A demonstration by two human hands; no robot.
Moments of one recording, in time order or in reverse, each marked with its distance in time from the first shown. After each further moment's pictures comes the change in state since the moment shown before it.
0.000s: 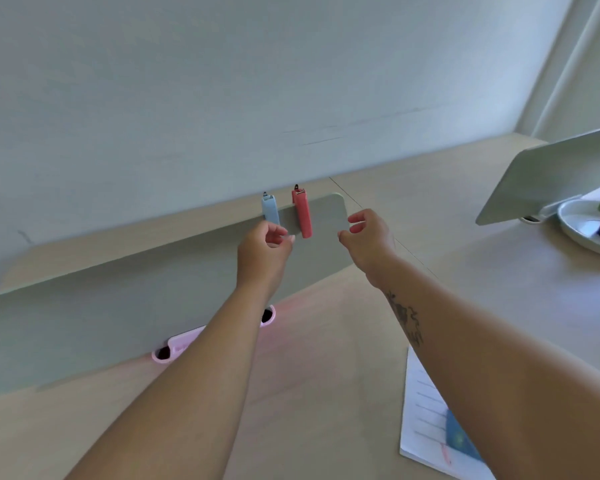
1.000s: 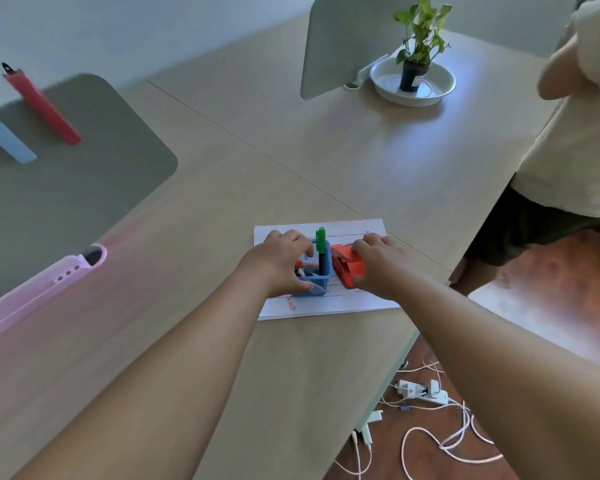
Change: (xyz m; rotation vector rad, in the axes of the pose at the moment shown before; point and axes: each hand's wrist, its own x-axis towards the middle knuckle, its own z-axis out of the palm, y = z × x) left_hand -0.221 -0.007 0.201 0.684 -1.088 0.615; right_hand -0.177 0.262 -0.233 -1.080 -0.151 0.127
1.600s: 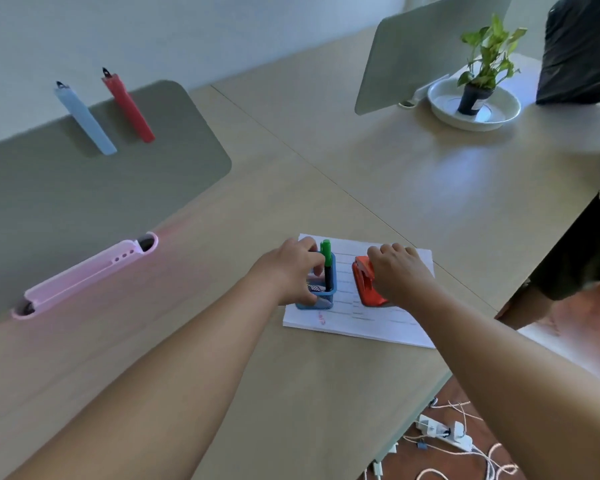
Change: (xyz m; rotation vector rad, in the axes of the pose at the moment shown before) left_hand -0.020 -0.023 -0.021 -0.012 -0.024 -0.075; right_hand 0.039 -0.021 0.004 -0.276 0.080 -0.224
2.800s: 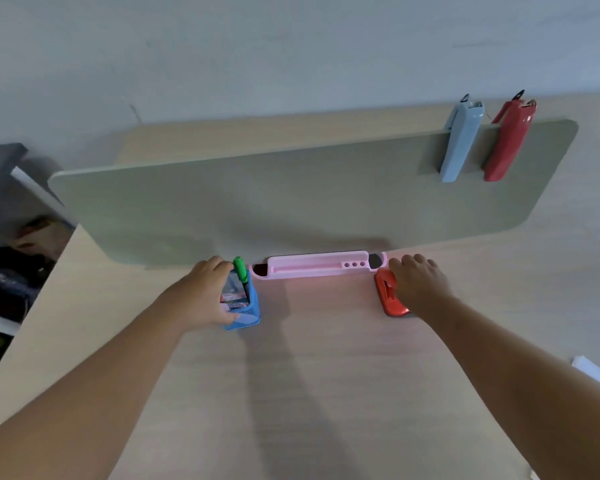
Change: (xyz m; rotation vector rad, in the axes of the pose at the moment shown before) left_hand -0.333 -0.364 -0.036 -0.058 0.244 -0.828; right_hand 0.214 -0.368 -0.028 0.035 0.086 -0.533
